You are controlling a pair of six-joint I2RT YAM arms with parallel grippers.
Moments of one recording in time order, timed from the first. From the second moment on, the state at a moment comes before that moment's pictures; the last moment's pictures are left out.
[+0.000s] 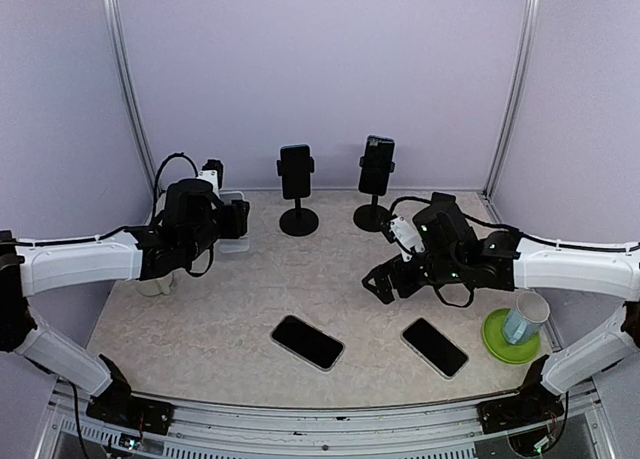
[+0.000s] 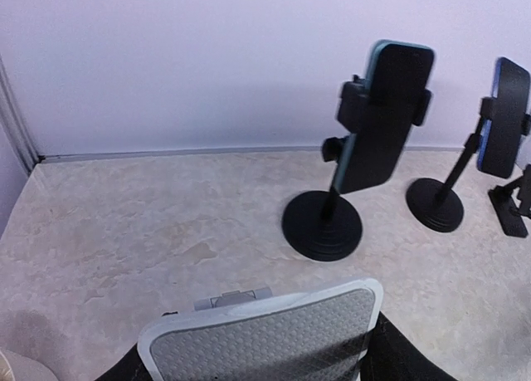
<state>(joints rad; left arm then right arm) -0.68 1.39 0.88 0.17 -0.48 -0.27 0.86 1.33 0.90 -0.25 0.07 0.20</state>
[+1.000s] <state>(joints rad) -0.42 1.97 1.15 0.37 -0.51 -0.31 0.78 1.11 0.84 -0.33 0.14 0.24</state>
